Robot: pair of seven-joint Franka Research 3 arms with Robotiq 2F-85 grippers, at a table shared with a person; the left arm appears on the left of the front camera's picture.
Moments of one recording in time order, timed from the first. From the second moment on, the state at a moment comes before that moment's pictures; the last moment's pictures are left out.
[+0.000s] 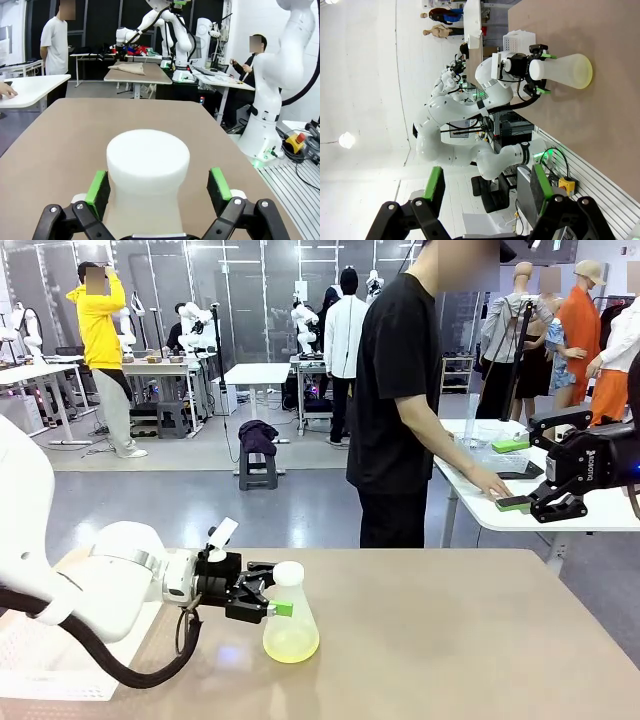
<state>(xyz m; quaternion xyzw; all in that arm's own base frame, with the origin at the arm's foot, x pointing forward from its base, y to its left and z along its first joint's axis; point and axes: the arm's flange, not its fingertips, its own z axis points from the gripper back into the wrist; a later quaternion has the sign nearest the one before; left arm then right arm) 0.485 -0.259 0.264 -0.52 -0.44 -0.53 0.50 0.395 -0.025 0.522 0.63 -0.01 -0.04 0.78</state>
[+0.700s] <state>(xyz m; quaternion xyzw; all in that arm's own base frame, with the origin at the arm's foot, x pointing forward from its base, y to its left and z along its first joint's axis) 0.490 -0.270 0.257 -0.53 -0.44 -0.52 0.50 0.395 -0.025 0.522 0.63 -0.01 -0.04 0.78</state>
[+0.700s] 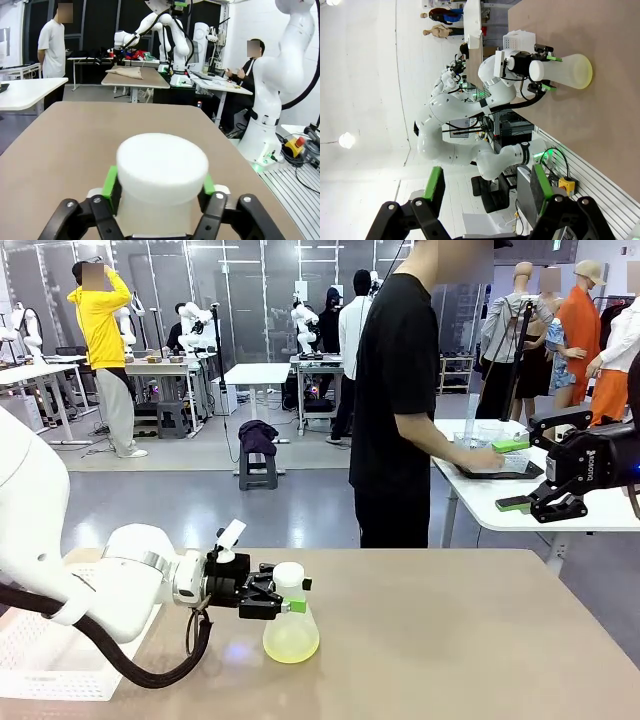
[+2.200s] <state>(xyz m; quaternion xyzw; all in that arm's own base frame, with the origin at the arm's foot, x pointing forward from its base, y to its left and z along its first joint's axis) 0.494 -0.273 0.264 -0.55 -0.44 -0.49 0.51 0.395 -0.025 0.522 0.63 -0.01 -0.04 0.78</state>
